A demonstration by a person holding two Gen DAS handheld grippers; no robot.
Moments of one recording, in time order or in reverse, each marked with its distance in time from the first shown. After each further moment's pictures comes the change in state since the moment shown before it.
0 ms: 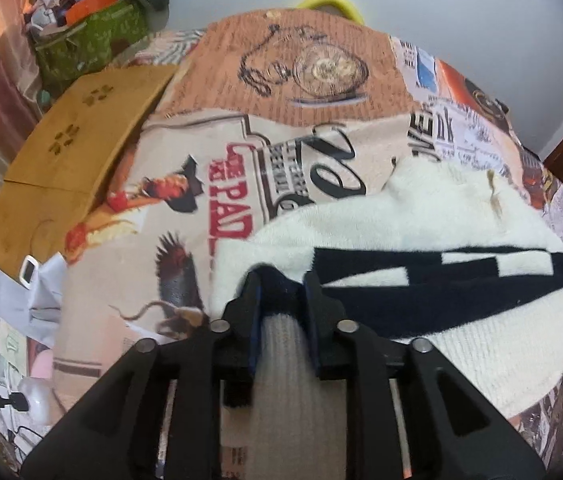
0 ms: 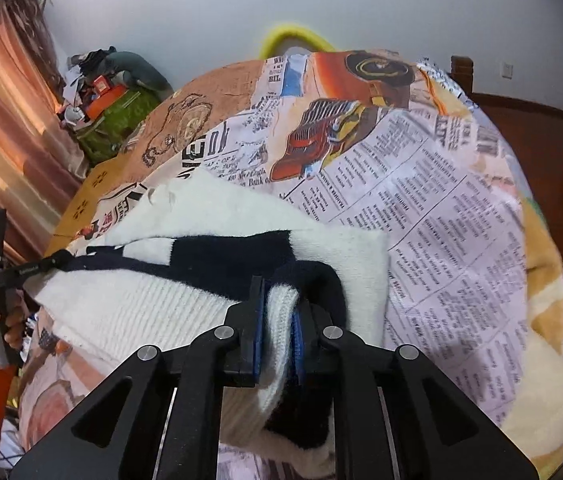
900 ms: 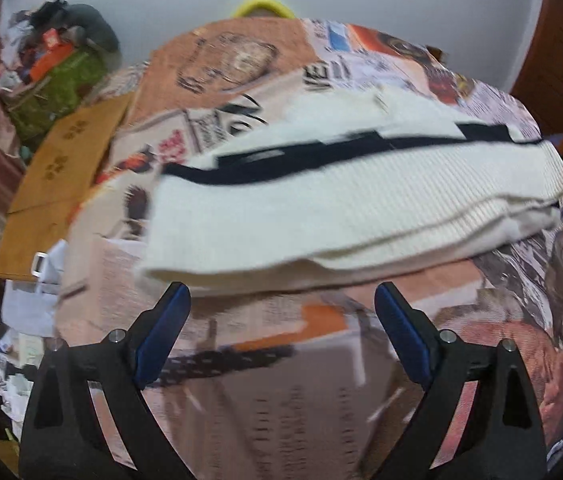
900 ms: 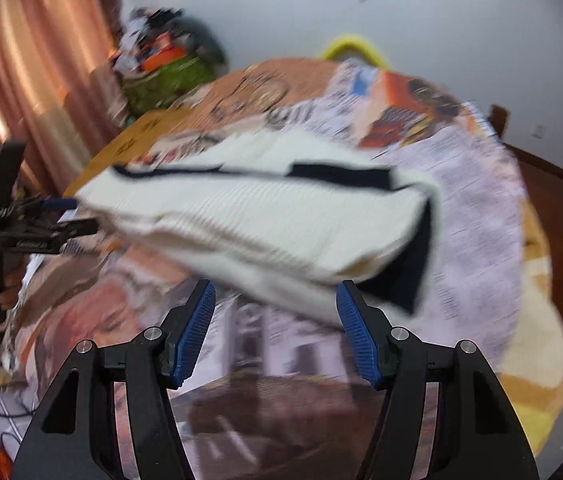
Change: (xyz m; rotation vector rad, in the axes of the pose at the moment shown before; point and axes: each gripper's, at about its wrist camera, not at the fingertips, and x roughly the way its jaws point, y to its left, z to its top) left arm -0.060 -0.074 -0.106 0.246 -0.008 -0.045; right arm -0.023 0.084 -0.075 -0.245 0.043 0.042
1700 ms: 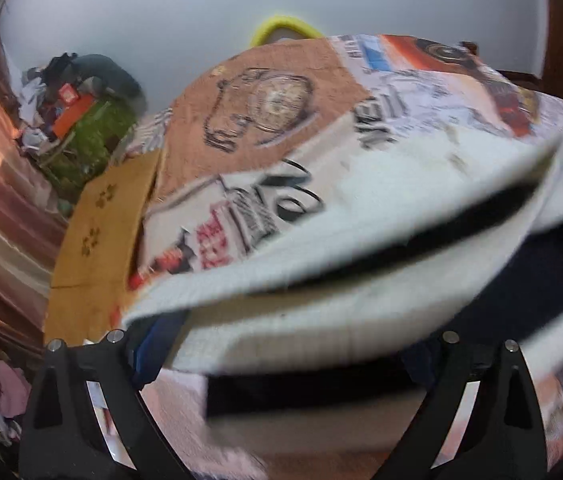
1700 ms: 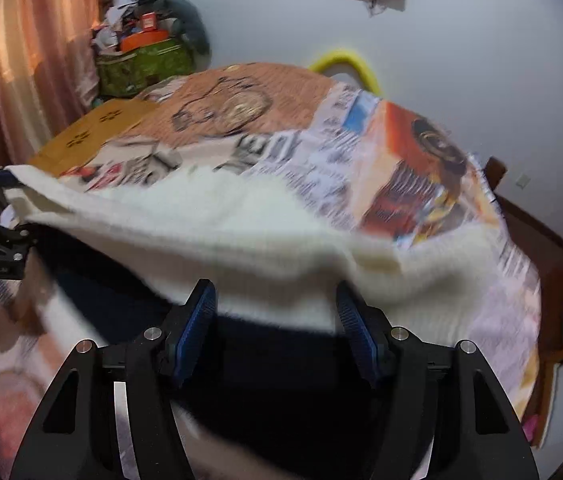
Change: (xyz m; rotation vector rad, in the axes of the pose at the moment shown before) left arm 0.047 0.025 0.102 0.101 -0.070 0.238; right arm 0.065 -0.023 0.109 -0.096 -0.066 -0.255
